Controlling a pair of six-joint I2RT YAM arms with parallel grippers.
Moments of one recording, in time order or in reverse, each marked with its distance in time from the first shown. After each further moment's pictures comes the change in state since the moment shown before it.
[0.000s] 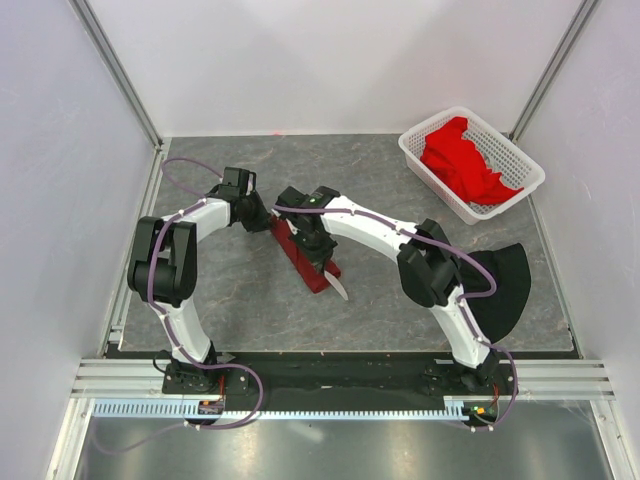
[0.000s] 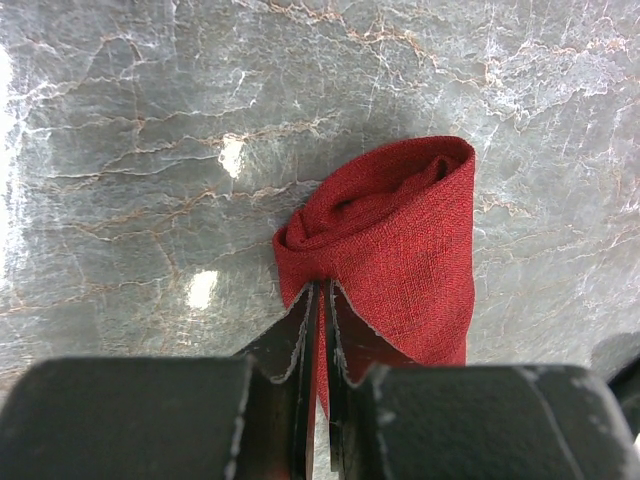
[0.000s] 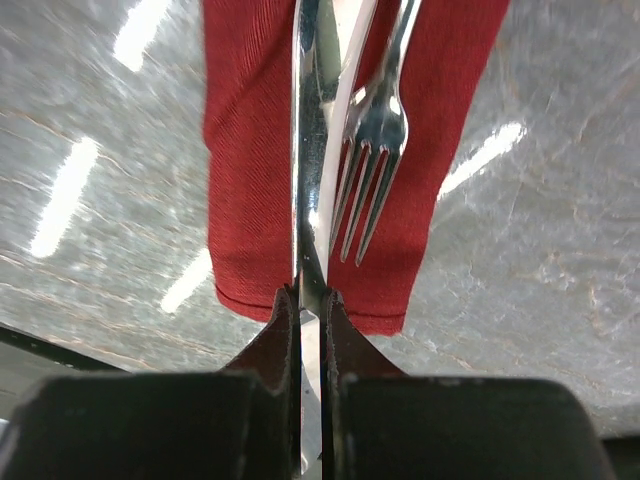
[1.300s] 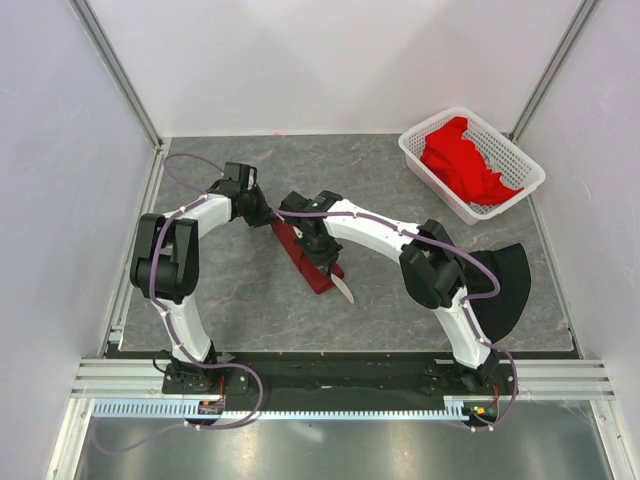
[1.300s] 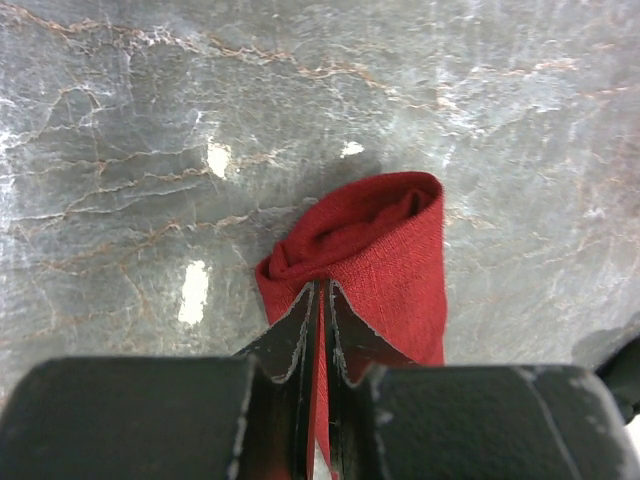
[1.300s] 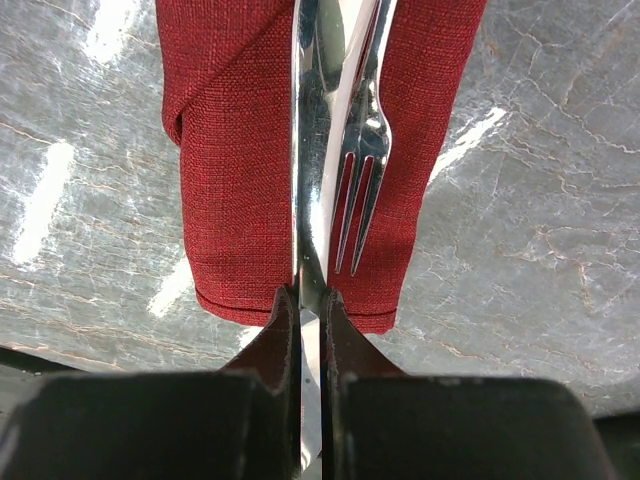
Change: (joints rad) left arm 0.000 0.021 0.051 0.006 0.027 -0.001; right arm 0.002 -0.027 -0.068 0.017 0.045 0.011
